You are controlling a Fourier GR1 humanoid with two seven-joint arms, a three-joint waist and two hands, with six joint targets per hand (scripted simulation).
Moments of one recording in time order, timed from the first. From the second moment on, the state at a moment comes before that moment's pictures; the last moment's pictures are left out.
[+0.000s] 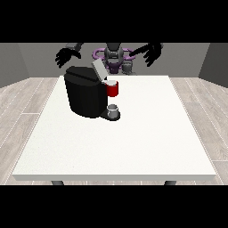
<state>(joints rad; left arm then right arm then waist) -0.88 0.23 0.30 -0.64 -0.45 -0.22 -0.22 -0.11 -0.08 -0.09 -1.37 -0.06 -0.12 -0.10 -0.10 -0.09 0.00</state>
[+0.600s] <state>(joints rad) -0.65 0.09 0.36 -0.70 -0.29 -0.25 -0.25 -0.17 -0.15 -0.05 -1.48 -0.08 -0.03 0.03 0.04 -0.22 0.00</state>
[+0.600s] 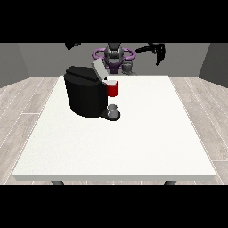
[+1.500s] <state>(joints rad) -0.40 0.02 0.27 -1.05 -0.11 -0.32 -0.16 -0.32 -0.17 -0.05 -1.37 -0.06 0.04 0.04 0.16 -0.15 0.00</state>
